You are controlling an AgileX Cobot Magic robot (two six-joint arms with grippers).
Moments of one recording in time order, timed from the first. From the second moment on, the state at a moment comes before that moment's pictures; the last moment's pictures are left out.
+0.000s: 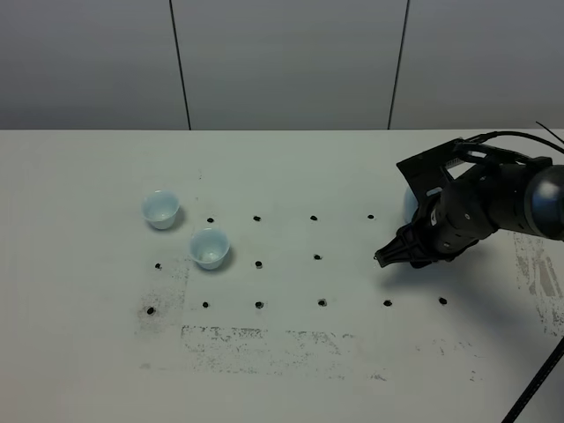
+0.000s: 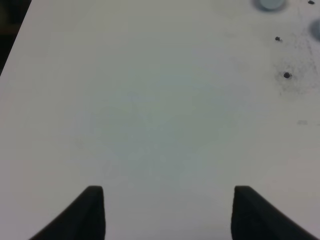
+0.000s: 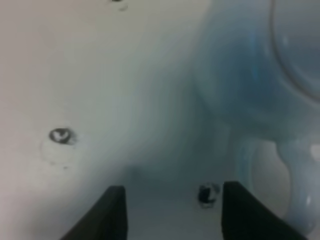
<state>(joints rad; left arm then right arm) 0.04 0.00 -0.46 0.03 1.07 0.07 0.34 2.00 -1.21 -0.40 0.47 0.29</state>
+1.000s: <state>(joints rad) 0.04 0.00 -0.46 0.03 1.07 0.07 0.25 1.89 -1.45 0.00 0.85 -0.07</state>
